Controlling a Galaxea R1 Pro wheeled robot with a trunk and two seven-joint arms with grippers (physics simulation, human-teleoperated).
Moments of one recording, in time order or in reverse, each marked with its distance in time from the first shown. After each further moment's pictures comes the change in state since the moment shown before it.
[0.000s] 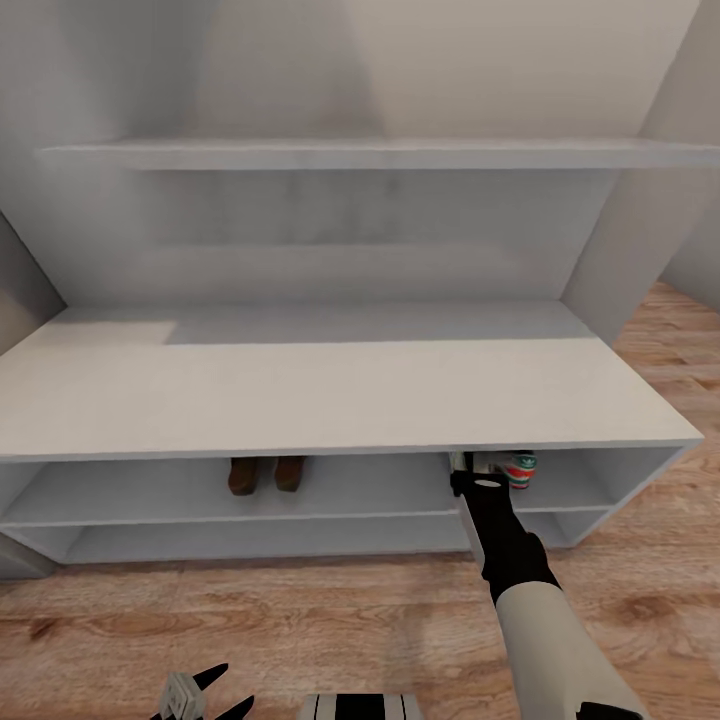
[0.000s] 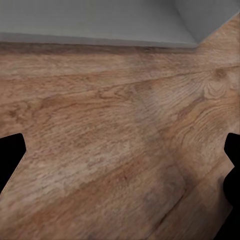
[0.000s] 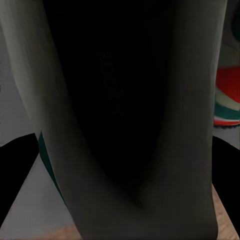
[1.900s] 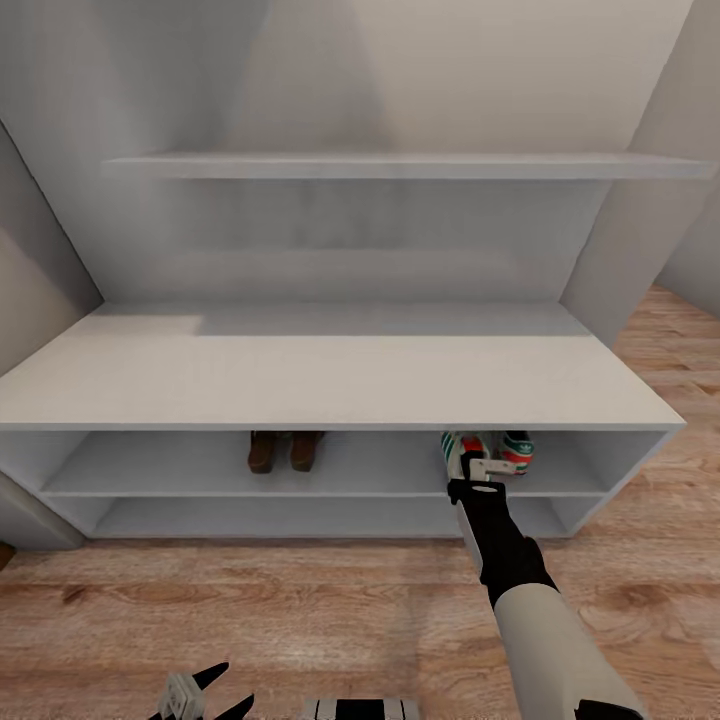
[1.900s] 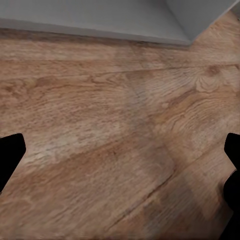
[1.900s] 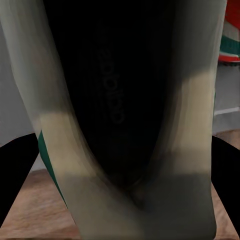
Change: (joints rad) left arm 0.000 0.001 -0.002 -0.005 0.002 0.000 -0.007; right arm 0.001 0.000 0.000 0.046 -0.004 -0.001 -0.001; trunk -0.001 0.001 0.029
